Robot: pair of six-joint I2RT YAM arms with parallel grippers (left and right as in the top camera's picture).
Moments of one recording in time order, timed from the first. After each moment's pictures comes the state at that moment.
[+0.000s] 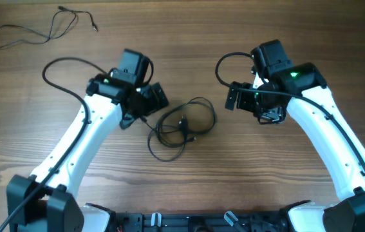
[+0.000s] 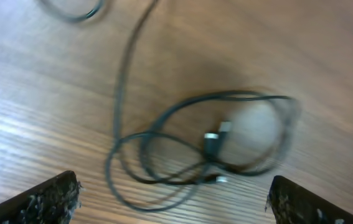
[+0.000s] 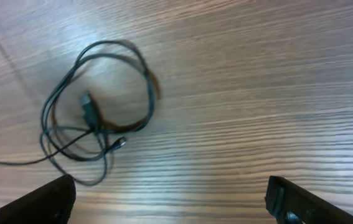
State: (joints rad) left arm -0.34 1.54 1.21 -0.97 0.07 -0.80; right arm 0.31 1.53 1.33 -1.15 -0.15 0.56
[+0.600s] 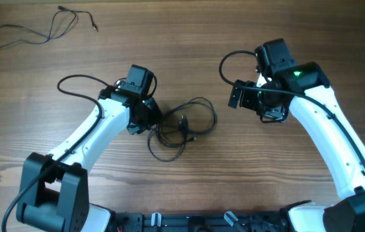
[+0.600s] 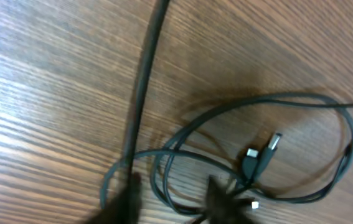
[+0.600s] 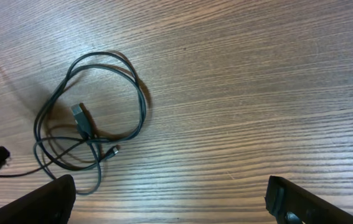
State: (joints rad) left arm -0.34 1.62 1.03 -0.78 0.13 -0.84; right arm 0.29 1.53 1.33 -1.14 -0.13 0.56
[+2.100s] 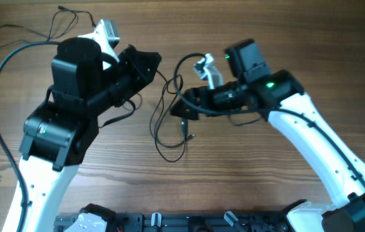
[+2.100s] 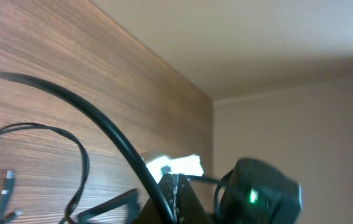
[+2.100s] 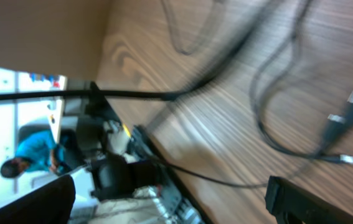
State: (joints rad) left arm -0.35 1.19 1.43 -0.68 0.30 -1.00; right arm 0.51 1.54 1.33 -0.78 -0.81 0.40
